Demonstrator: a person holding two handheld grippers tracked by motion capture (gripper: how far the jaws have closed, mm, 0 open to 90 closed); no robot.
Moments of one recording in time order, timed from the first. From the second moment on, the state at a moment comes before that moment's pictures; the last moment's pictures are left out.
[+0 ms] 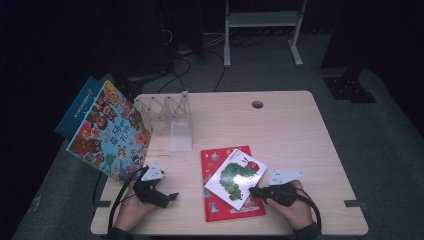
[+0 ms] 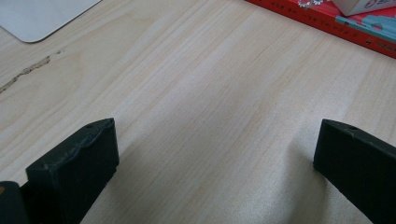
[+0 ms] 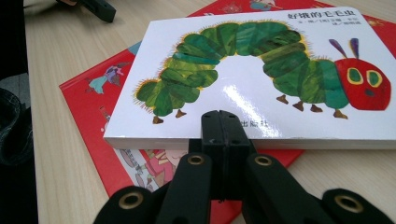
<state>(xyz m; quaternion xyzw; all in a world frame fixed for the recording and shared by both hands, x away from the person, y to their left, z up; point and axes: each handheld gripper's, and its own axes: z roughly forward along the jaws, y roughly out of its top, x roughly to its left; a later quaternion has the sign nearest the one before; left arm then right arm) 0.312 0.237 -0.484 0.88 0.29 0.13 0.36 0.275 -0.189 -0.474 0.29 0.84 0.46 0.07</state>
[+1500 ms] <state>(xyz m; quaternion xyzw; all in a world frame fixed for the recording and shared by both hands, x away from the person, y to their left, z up) 0.312 0.237 -0.484 0.88 0.29 0.13 0.36 0.298 -0.132 -0.469 0.24 0.86 0.46 0.05</state>
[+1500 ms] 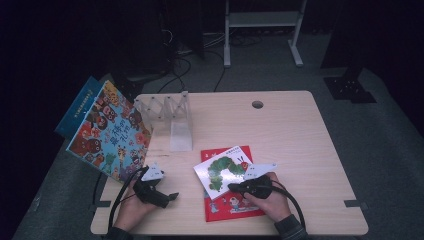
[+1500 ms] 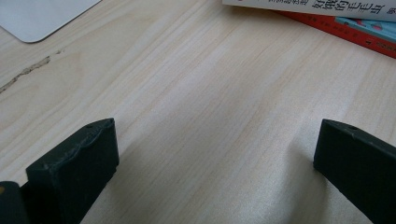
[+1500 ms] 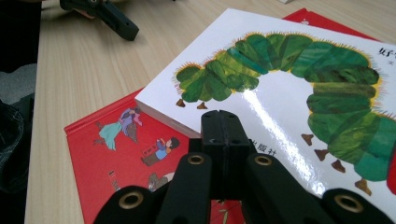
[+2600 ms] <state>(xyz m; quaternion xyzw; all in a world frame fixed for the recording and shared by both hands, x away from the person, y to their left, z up) 0.312 0.237 -0.484 0.88 0.29 0.13 0.36 0.340 -0.190 -0.473 0.38 0.80 0.42 0.20</state>
